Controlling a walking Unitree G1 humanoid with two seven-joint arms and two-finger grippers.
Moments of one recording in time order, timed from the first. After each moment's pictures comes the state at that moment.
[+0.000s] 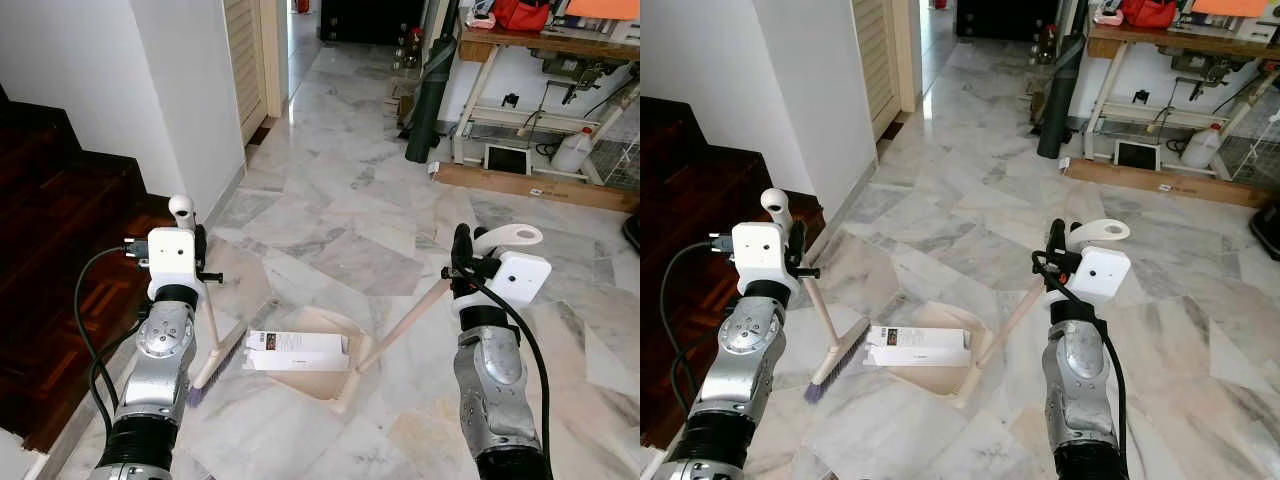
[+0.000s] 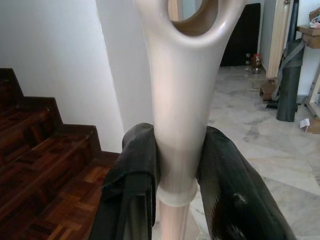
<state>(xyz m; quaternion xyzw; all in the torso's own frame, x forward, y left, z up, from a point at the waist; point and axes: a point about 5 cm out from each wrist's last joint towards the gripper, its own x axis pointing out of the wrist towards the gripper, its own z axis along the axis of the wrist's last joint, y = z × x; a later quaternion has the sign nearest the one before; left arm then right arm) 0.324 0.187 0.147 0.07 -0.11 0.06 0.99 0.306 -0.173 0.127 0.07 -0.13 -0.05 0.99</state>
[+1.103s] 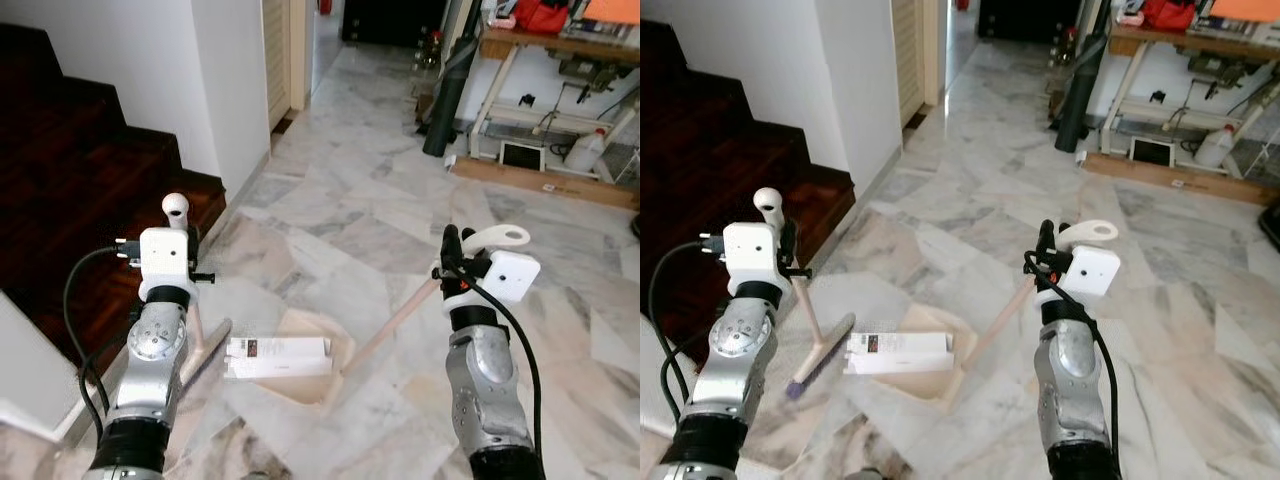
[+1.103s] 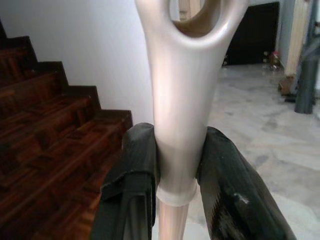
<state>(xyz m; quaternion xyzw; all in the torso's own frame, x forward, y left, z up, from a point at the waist) 0.321 0.189 0.146 0.08 -0.11 0.06 0.99 0.307 -0.167 0.125 0.08 -0.12 -0.04 0.99</state>
